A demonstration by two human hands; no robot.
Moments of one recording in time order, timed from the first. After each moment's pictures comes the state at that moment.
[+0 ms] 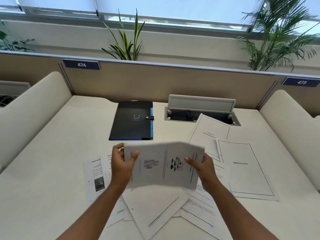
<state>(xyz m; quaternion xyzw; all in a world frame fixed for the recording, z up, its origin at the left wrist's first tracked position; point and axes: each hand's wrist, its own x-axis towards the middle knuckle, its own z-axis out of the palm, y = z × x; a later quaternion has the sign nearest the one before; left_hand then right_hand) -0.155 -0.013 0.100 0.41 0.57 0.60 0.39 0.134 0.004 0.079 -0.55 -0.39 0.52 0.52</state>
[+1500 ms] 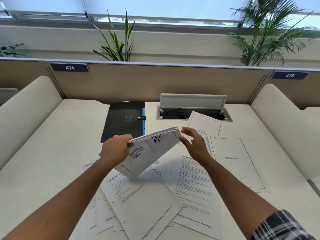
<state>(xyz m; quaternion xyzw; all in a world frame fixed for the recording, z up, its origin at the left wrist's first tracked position) -0.158 0.051 0.145 0.73 0.68 0.11 0.04 0.155 0.068 0.107 -0.61 -0.61 0.31 0.40</state>
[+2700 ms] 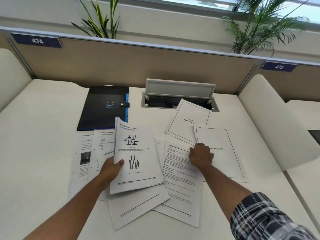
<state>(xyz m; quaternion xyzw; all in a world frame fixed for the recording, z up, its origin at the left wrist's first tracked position) -0.110 0.010 0.034 0.39 0.72 0.26 0.51 0.242 0.052 0.030 -0.83 -0.55 0.12 -0.02</state>
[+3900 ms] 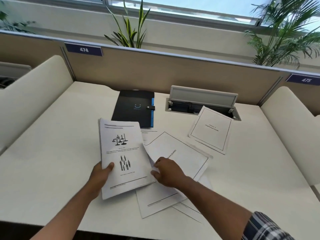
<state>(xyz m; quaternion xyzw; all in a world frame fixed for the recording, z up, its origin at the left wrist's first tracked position) -0.234 -0.060 0.036 0.28 0.70 0.41 0.51 0.043 -0.015 0.052 -0.52 -0.83 0.20 -0.01</state>
